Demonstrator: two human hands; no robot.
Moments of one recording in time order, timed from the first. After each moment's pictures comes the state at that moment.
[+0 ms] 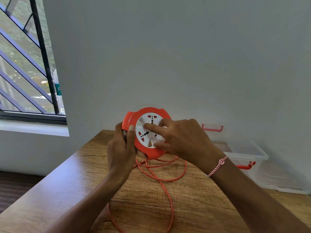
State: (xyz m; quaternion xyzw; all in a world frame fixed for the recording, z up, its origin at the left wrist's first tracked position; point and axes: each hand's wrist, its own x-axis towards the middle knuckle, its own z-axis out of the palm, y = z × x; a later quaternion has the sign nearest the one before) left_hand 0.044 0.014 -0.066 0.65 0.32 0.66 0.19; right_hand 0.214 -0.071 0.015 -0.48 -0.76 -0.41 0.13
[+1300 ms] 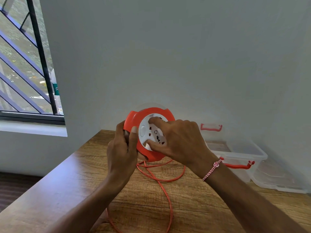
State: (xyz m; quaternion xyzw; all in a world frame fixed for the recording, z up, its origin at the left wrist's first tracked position) left_hand 0.047 0.005 -0.063 0.67 0.30 0.67 0.12; right_hand 0.206 -0.073 0.009 -0.53 -0.72 -0.36 0.26
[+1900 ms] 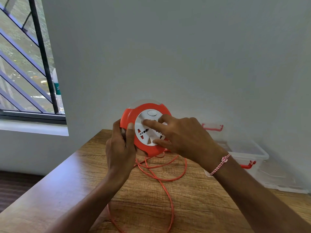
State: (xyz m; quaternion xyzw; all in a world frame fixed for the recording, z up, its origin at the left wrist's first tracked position) left_hand 0.041 0.007 -0.059 0.65 0.32 0.68 0.14; right_hand 0.212 -0.078 0.028 -0.52 -0.77 -0.35 0.14
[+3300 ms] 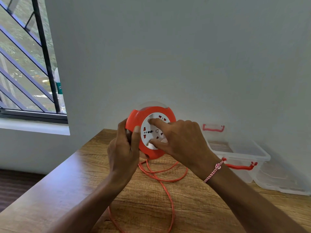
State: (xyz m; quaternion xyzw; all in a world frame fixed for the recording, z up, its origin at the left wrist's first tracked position) left_hand 0.044 0.002 -0.060 0.67 0.31 0.67 0.09; right_hand 0.200 -0.073 0.007 -0.52 -0.71 -0.39 0.26
